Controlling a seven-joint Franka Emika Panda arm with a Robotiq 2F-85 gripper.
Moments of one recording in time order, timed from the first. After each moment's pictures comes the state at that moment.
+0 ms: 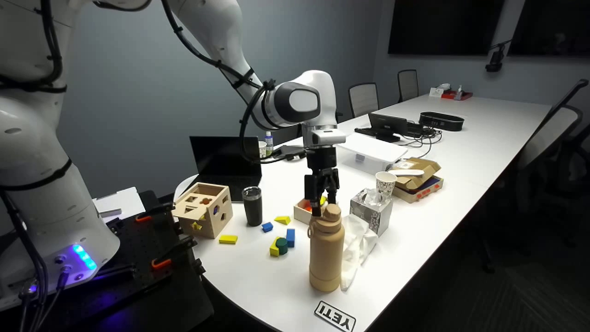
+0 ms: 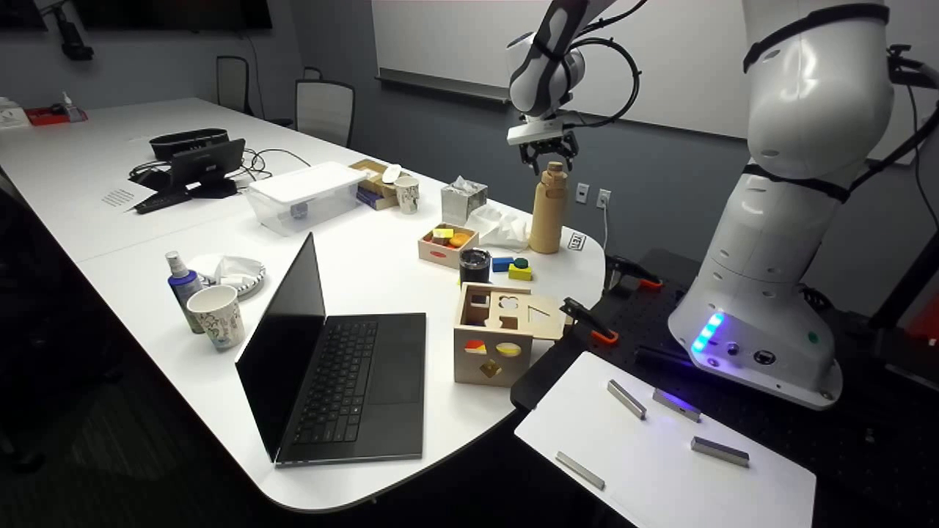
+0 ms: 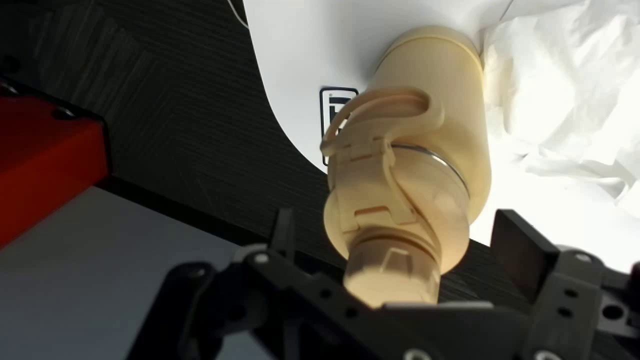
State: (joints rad) arm -0.07 0.47 -0.41 -2.04 -0.36 2.43 1.08
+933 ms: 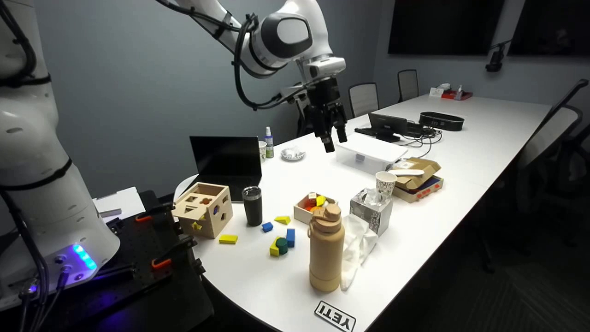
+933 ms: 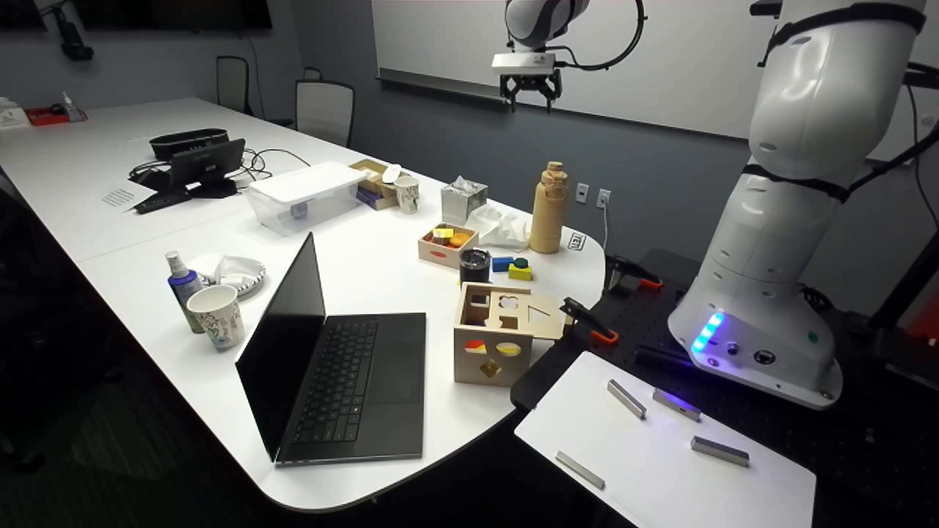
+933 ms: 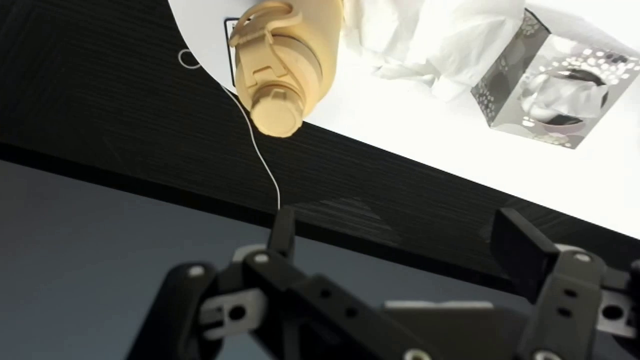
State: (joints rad) arm -0.06 0.19 -0.34 -2.04 -0.39 2.41 1.07
